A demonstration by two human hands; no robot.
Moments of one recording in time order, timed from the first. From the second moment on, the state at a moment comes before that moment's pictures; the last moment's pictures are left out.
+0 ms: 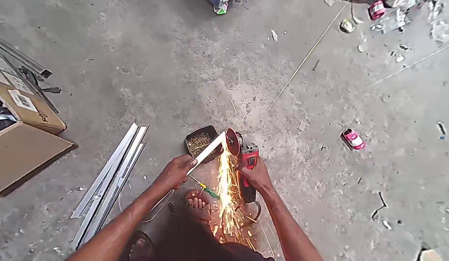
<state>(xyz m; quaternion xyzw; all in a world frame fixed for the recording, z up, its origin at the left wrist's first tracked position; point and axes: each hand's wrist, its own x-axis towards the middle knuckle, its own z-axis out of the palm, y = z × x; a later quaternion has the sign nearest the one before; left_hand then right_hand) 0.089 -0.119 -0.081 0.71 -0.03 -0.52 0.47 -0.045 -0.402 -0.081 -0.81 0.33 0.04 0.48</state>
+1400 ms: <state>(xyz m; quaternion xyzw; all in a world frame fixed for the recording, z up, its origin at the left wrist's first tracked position) 0.090 -0.118 -0.082 0.71 -0.04 -0.52 0.47 -0.031 -0.405 -0.077 -0.83 0.32 0.05 0.45</state>
